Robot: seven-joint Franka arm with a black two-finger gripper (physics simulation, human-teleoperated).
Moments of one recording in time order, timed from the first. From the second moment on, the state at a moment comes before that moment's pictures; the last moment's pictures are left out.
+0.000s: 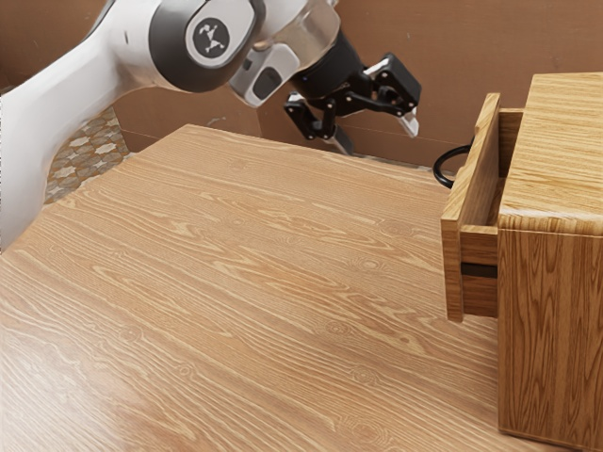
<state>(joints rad) 0.27 0.29 -0.54 -1.11 0.03 1.82 2.63</state>
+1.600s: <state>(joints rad) 0.32 0.05 -0.45 -1.11 0.16 1.61 2.39</state>
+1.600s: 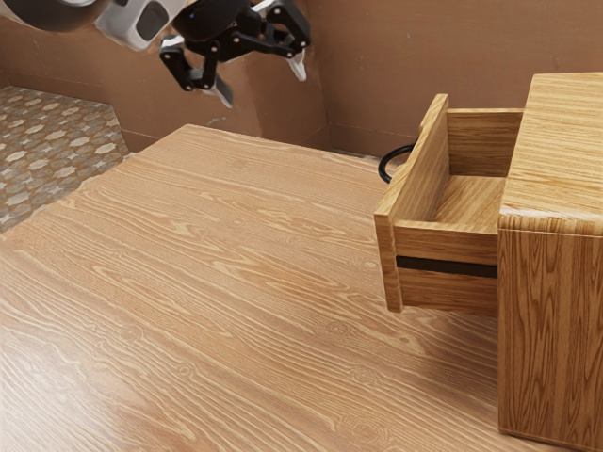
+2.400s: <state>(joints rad) 0.54 0.30 -0.83 -1.08 0.19 1.65 2.40</state>
